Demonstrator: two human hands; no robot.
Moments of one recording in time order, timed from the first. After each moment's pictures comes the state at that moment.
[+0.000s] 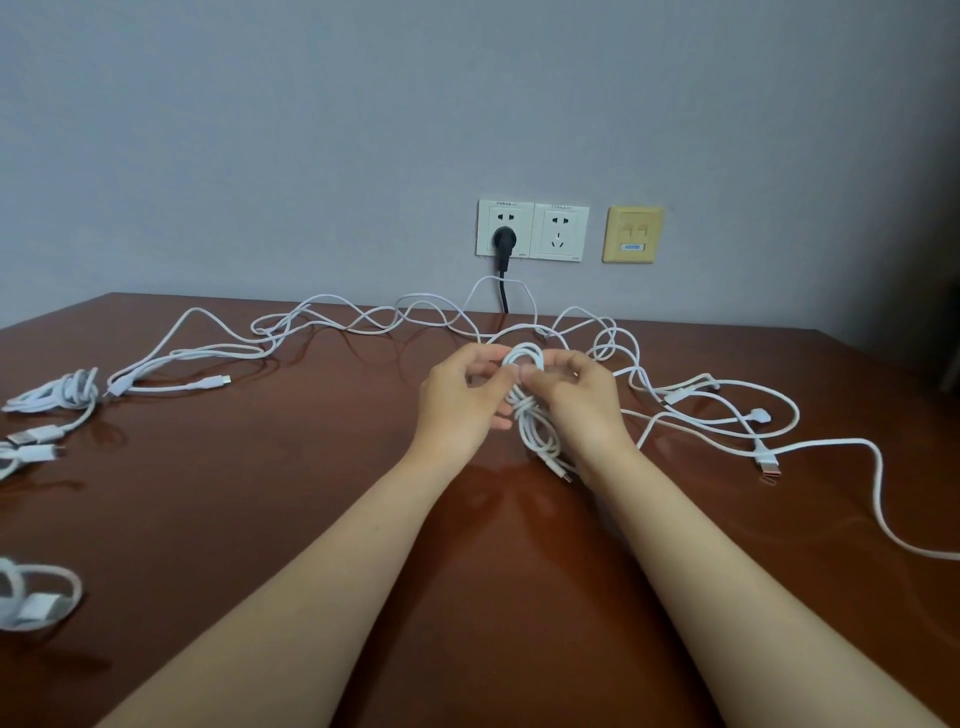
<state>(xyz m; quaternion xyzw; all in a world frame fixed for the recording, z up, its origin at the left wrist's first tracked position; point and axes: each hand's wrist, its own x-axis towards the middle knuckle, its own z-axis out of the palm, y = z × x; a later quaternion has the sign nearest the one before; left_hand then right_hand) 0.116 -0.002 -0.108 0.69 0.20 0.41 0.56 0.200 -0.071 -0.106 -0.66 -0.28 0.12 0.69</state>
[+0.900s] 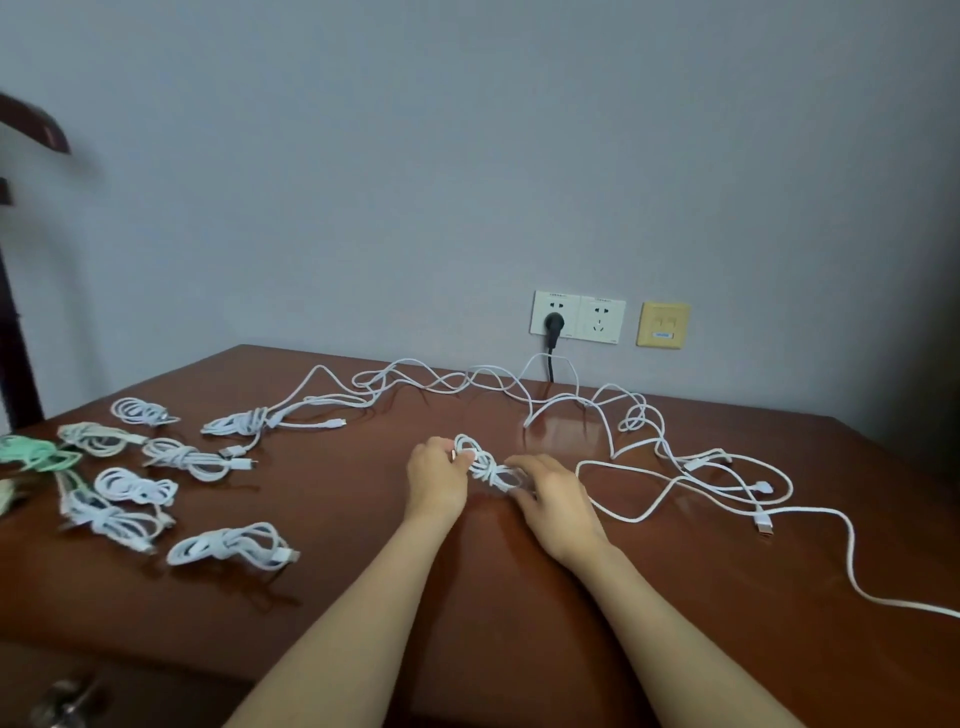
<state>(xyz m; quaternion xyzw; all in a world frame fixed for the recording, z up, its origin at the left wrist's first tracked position) 0.031 0.013 -0.106 0.72 0.43 0.37 0.40 0.131 -0.084 -0.116 -0.78 -0.55 -0.06 0.29</state>
